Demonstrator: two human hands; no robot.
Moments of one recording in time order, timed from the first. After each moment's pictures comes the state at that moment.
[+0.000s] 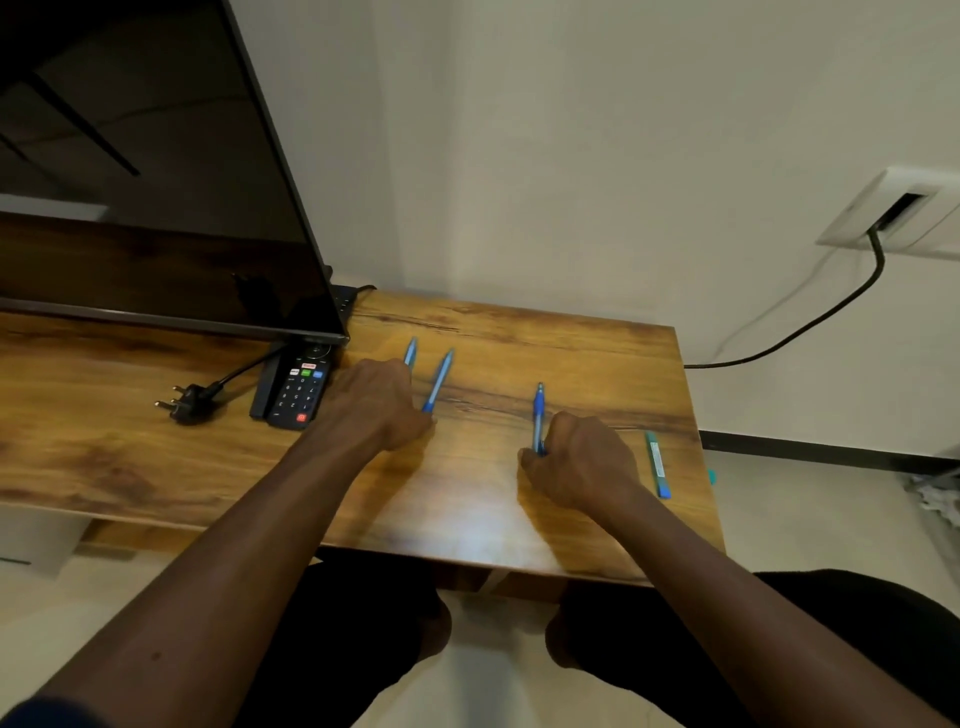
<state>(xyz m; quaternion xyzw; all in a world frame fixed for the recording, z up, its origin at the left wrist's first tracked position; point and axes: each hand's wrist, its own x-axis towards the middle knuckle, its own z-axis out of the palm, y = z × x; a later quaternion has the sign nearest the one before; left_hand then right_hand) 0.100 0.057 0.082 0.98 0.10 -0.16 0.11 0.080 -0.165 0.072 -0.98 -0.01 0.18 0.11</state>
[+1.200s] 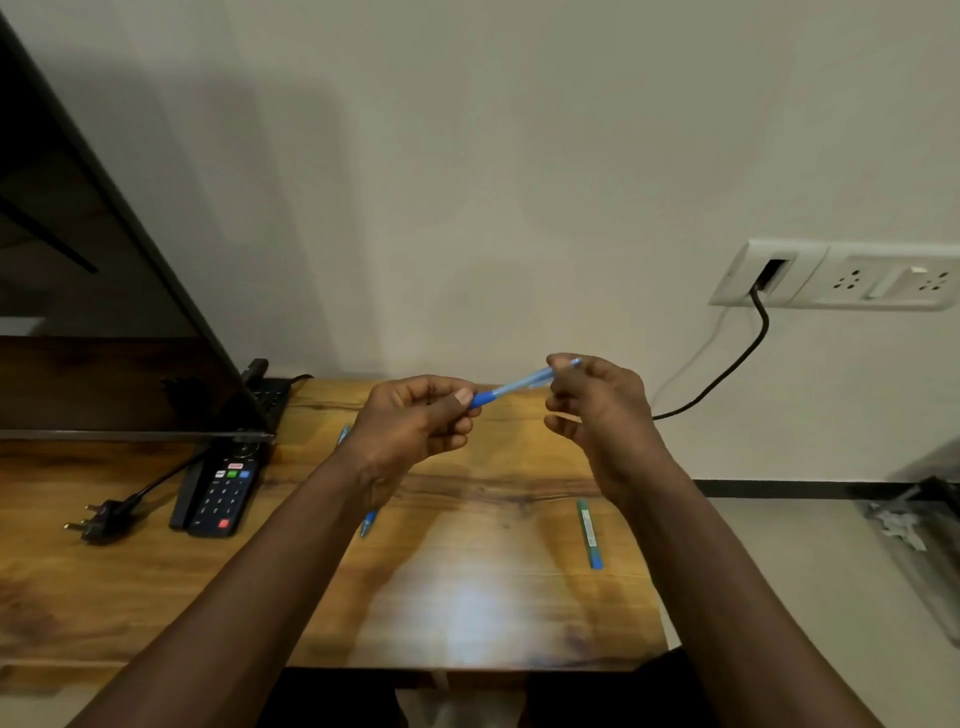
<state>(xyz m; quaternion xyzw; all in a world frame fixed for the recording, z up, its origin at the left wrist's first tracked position) 0.129 -0.038 0.137 0.65 0.09 -0.11 0.75 0.134 -0.238 0.164 -0.67 0.12 0.02 0.73</state>
